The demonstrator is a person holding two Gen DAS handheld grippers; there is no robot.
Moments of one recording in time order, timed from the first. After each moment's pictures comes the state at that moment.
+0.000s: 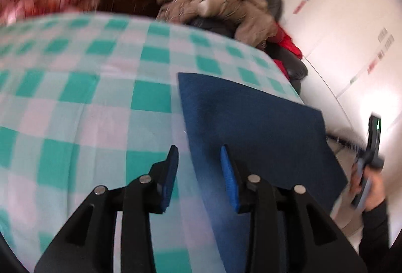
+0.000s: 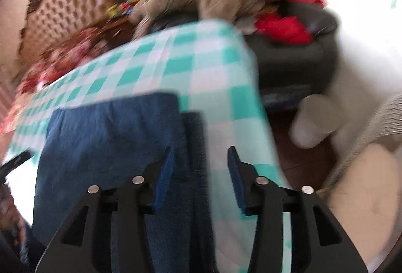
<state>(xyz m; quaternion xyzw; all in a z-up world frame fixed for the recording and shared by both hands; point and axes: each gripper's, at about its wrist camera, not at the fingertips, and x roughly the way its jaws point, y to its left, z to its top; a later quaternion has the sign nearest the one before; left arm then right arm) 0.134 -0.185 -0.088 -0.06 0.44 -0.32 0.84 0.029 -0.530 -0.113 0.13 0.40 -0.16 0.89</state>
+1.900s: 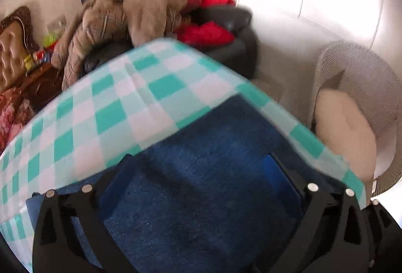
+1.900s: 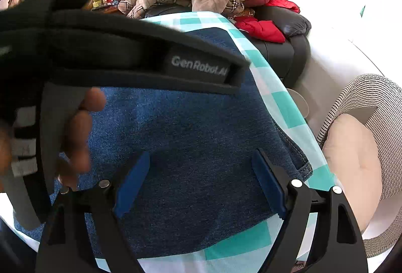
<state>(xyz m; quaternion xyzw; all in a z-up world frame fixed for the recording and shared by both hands) 0.090 -0.467 -0.084 0.20 0.34 -0.44 0.81 0.004 -0.410 -0.154 0.09 0.41 -0.24 0.88</state>
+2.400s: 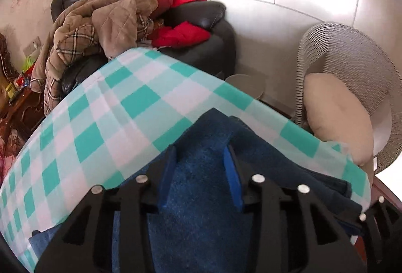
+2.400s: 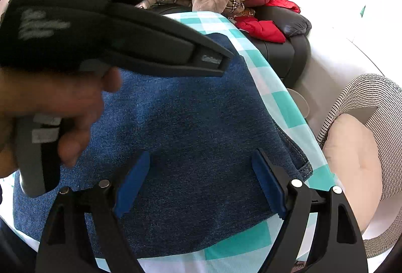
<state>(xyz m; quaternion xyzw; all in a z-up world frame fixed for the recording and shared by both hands) 0.098 -0.506 -0.092 0.26 0.34 -0.47 0.77 0.003 -0.411 -0.154 0.09 0.41 -0.24 0.88</state>
